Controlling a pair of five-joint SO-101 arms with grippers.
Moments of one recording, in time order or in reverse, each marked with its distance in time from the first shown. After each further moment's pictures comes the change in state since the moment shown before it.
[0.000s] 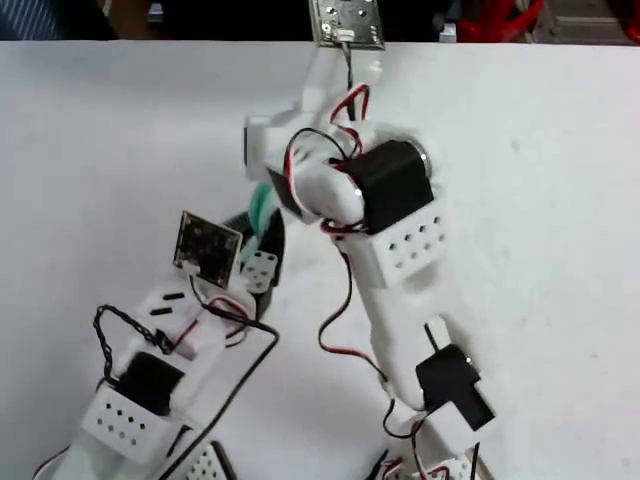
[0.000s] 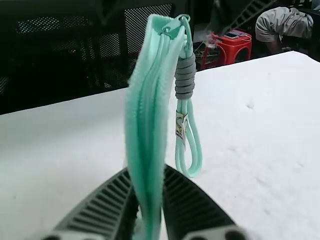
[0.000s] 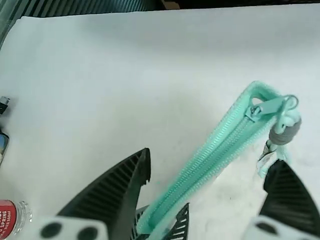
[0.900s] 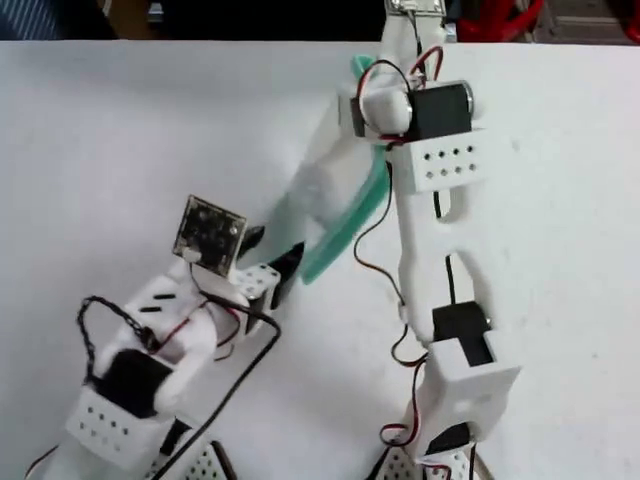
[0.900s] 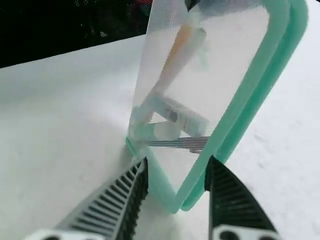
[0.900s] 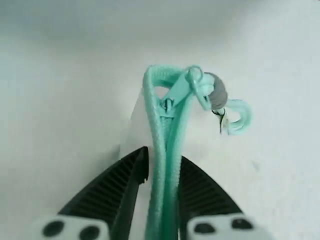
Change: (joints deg) left arm 0.1 1.1 -12.2 22.1 0.0; right arm 20.7 12.0 0.9 -3.5 22.6
